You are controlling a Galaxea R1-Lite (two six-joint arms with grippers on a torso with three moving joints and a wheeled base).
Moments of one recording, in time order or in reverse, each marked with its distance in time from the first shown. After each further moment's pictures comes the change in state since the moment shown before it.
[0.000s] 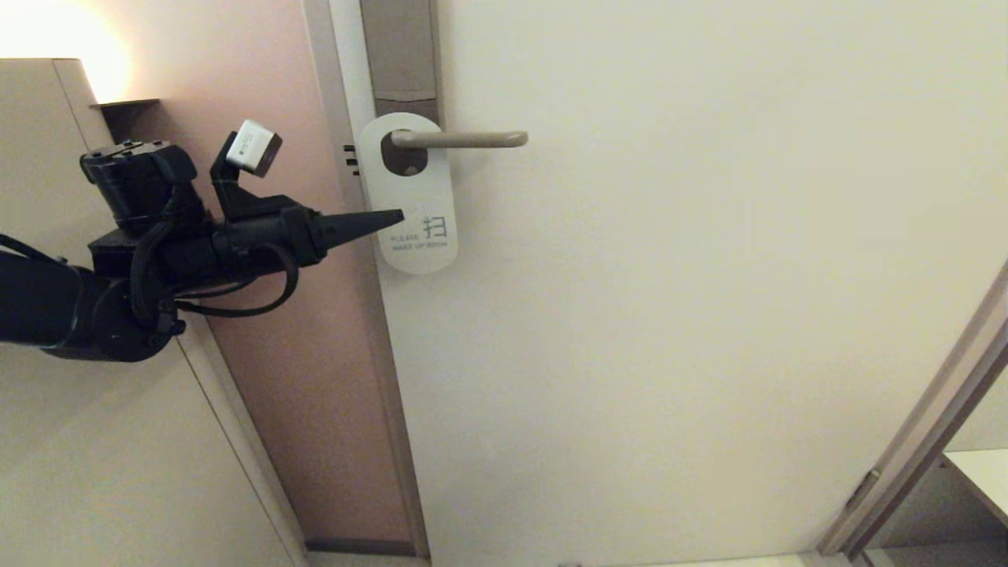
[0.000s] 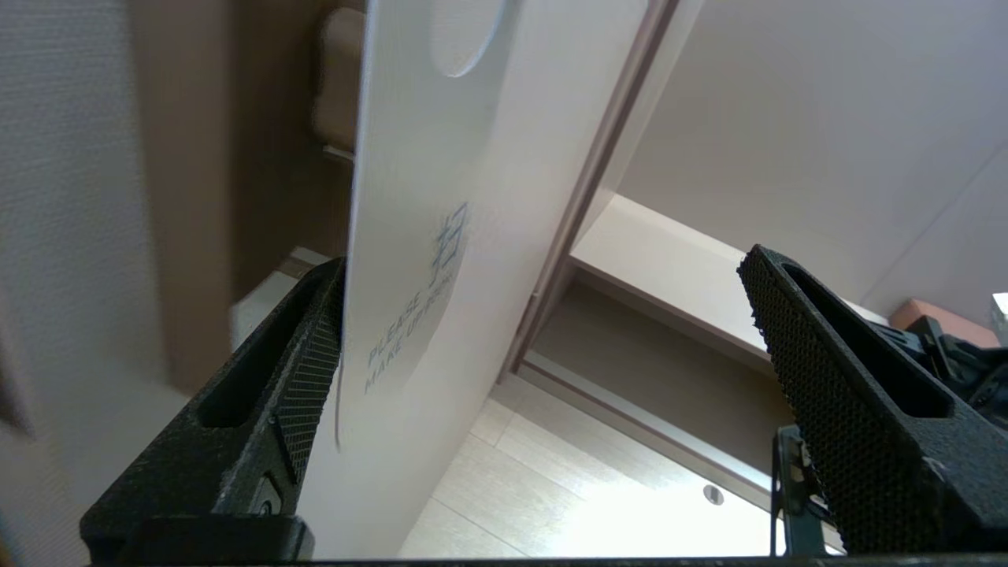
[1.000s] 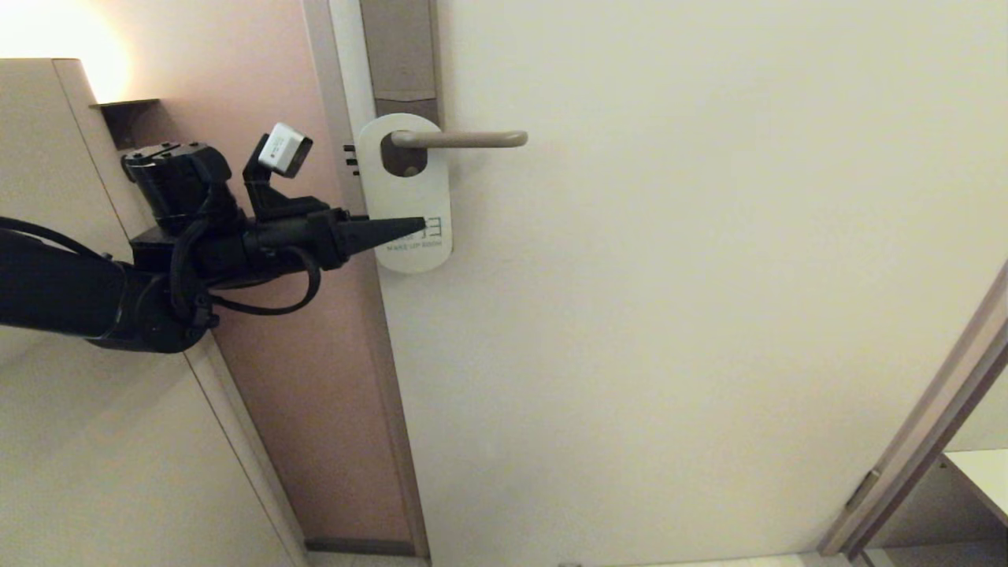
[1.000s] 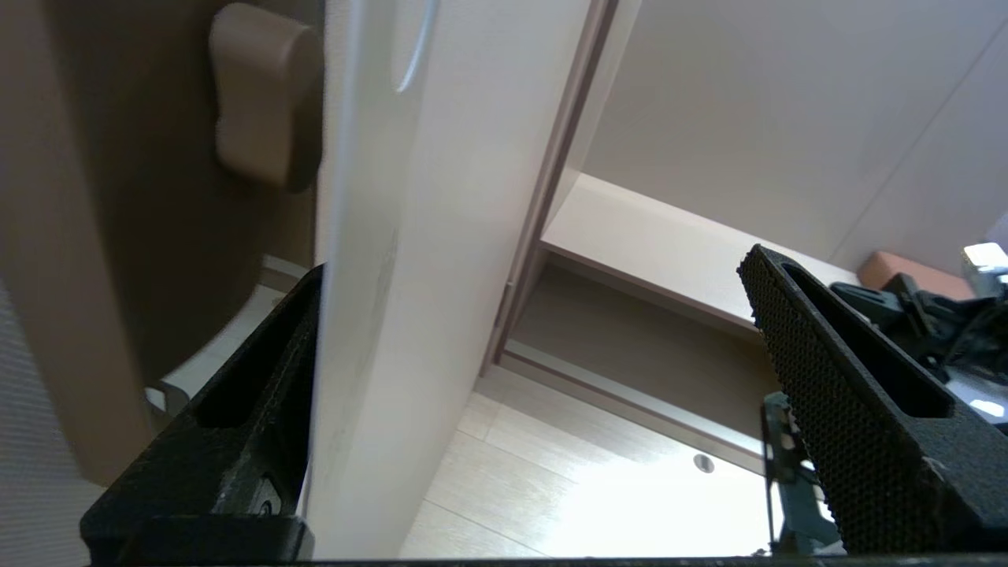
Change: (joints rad) left arm -0.035 0.066 -0.066 -0.018 -0.060 0.027; right arm 0.000 0.000 0.000 0.000 0.001 0.000
